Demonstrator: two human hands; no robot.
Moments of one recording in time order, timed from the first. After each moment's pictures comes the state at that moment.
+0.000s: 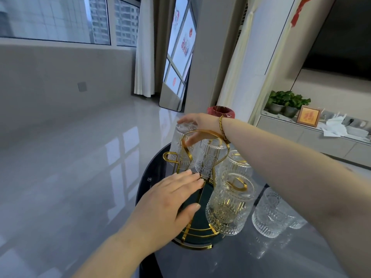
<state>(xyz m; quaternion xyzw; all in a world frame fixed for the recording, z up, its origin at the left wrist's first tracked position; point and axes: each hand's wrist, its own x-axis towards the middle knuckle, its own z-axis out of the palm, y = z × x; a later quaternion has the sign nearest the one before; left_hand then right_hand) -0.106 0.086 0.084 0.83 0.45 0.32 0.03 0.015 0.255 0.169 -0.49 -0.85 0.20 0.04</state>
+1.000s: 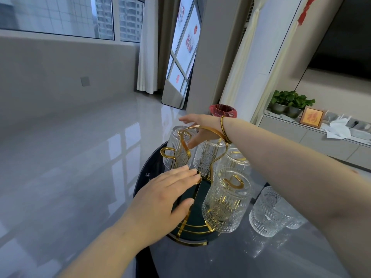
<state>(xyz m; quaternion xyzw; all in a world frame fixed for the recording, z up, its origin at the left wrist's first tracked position) -0.103 0.090 0.076 0.81 0.45 0.36 0.07 0.021 0.252 0.164 -0.48 -0.85 0.22 0.00</state>
